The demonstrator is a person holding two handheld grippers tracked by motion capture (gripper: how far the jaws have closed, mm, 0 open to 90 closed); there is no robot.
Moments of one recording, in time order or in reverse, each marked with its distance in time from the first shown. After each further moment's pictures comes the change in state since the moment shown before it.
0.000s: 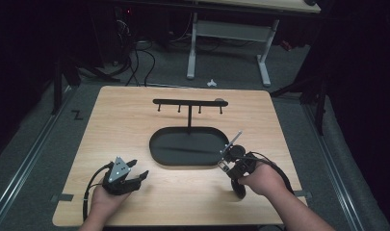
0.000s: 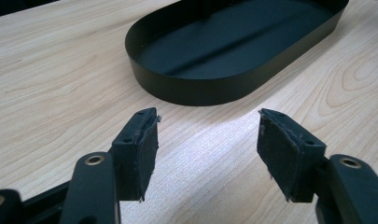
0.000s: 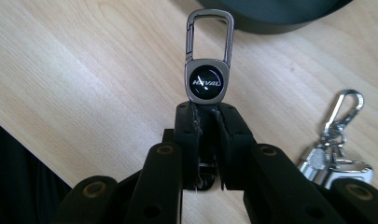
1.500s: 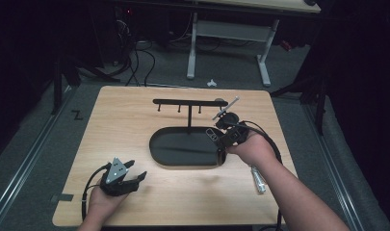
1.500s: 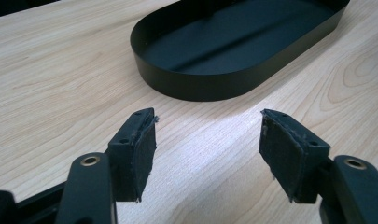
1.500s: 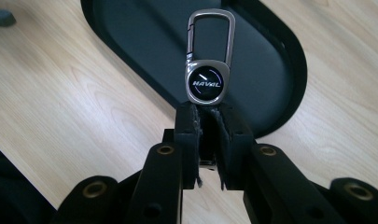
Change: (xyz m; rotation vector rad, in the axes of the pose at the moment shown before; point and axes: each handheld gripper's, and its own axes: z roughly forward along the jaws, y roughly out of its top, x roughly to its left) left arm 0.002 -0.004 -0.006 -0.002 0.008 -0.003; right arm -0.014 0.070 -0.055 -0.186 0.027 0.010
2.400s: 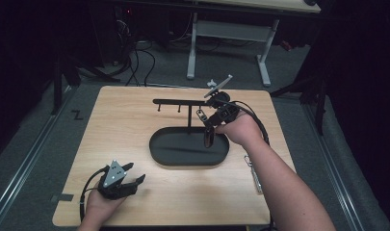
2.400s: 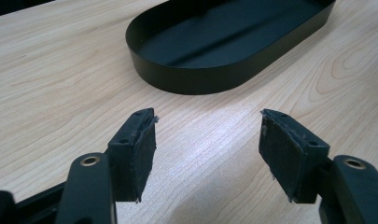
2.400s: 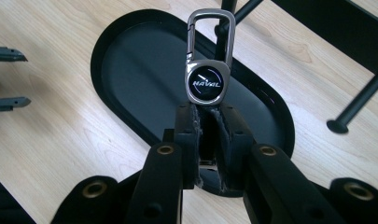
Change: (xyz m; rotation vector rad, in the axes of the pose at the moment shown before) left arm -0.003 -0.003 -0.008 0.003 -0.015 0.010; right arm -0.012 0.054 -0.005 -0.074 0.027 0.052
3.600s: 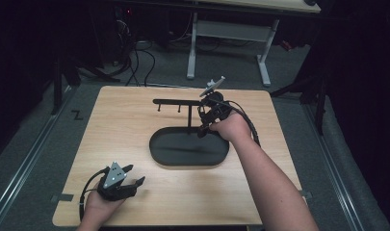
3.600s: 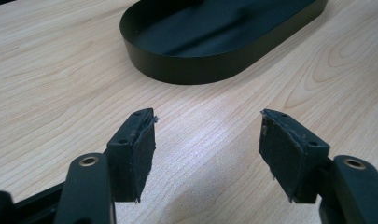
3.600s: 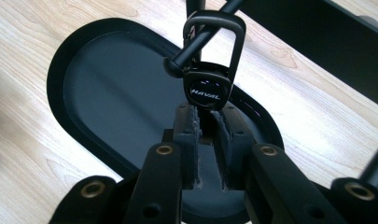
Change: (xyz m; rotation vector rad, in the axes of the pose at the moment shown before) left arm -0.001 -0.003 -0.001 0.029 -0.013 0.012; right arm -0.010 0.013 0.037 0.007 -0.075 0.053
